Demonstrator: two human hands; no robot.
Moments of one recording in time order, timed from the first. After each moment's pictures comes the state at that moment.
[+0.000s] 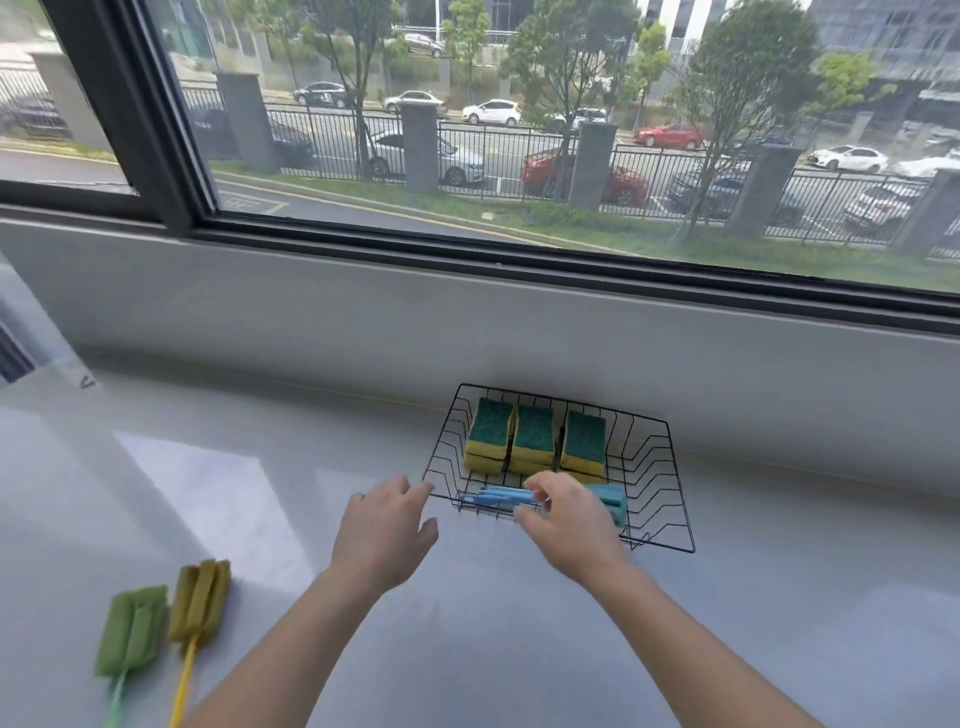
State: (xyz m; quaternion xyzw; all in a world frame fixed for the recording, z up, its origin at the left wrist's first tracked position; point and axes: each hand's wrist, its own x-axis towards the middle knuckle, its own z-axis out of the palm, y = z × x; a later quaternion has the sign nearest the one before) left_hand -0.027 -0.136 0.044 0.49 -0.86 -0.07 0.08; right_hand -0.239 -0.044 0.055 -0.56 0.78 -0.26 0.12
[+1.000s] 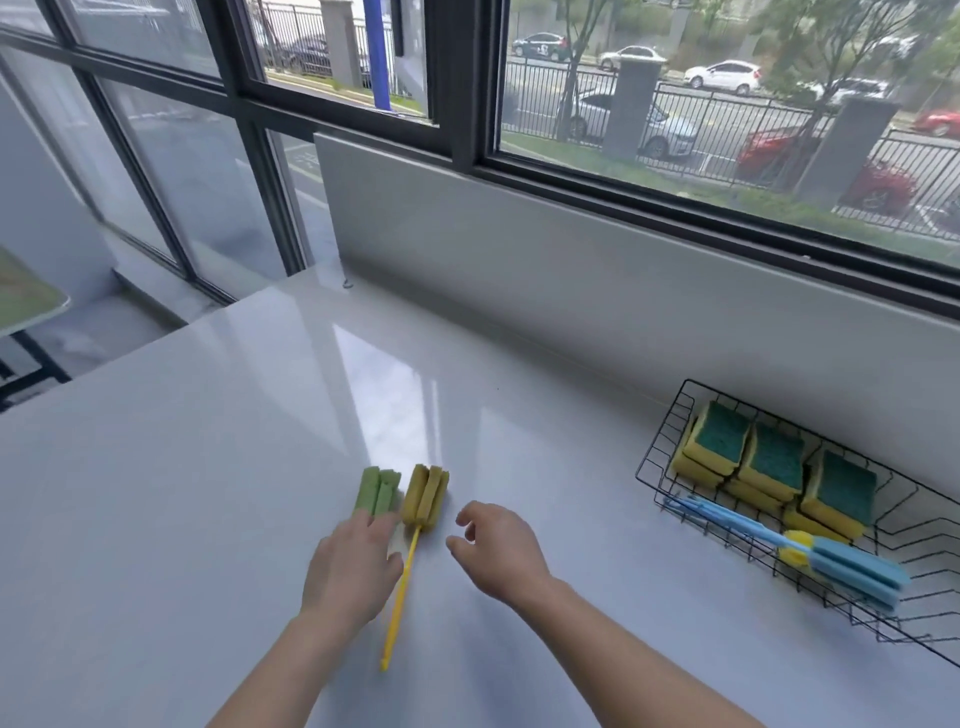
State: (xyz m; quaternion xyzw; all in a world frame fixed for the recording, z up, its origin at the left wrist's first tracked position) left_hand 0.236 -0.085 -0.013 0.72 -0.68 -0.11 0.03; right_hand 0.050 -0.112 -0.013 -0.70 0.63 -0.11 0.31
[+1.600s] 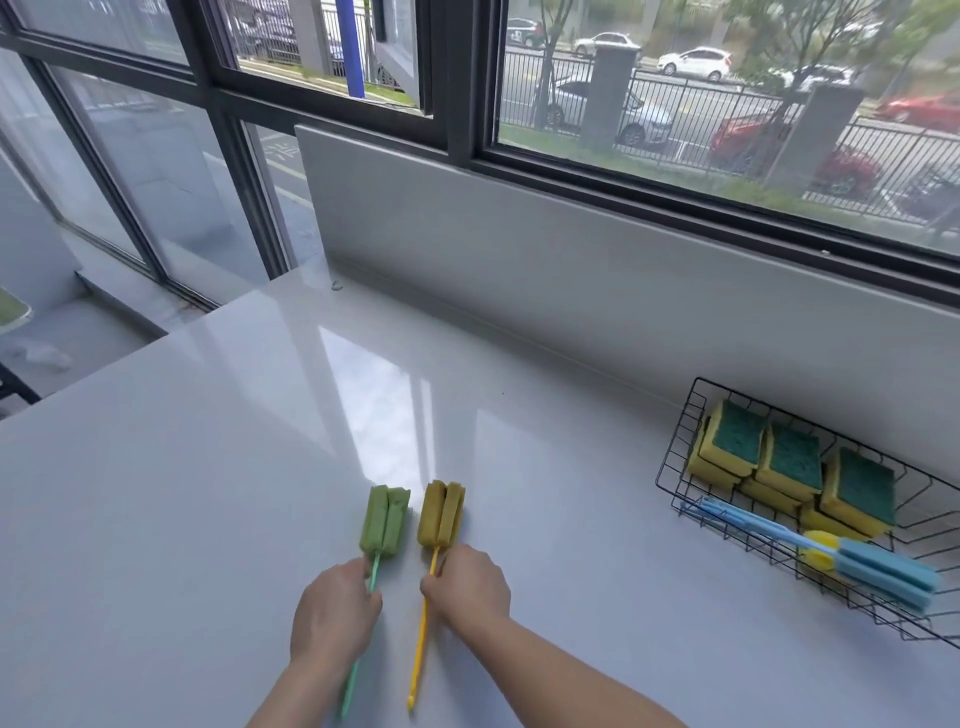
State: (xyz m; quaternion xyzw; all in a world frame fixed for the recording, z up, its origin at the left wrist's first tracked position) left_hand 0.283 -0.093 -0.063 0.78 -0.59 -0.19 0.07; right_hand 0.126 -0.116 -0.047 -0.58 0.73 -0.03 0.37
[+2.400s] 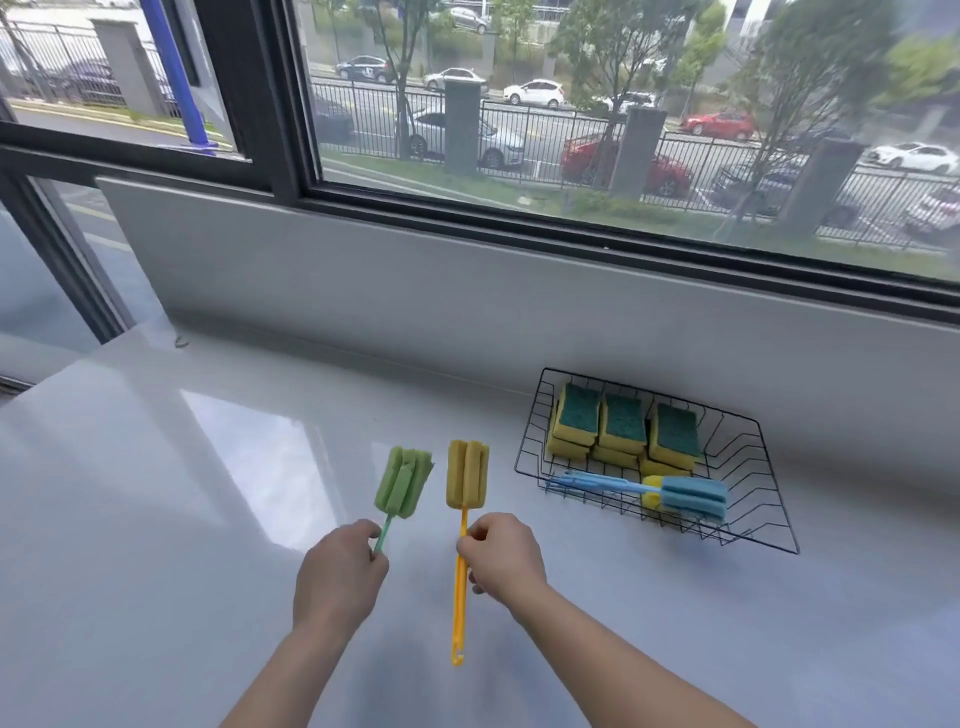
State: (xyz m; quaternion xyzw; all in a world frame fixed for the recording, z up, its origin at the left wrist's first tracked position) left_hand 0.148 -0.128 0.000 0.66 -0.71 -0.20 0.16; right_hand -0.040 -0.090 0.015 -0.41 0.78 -0.27 0.39
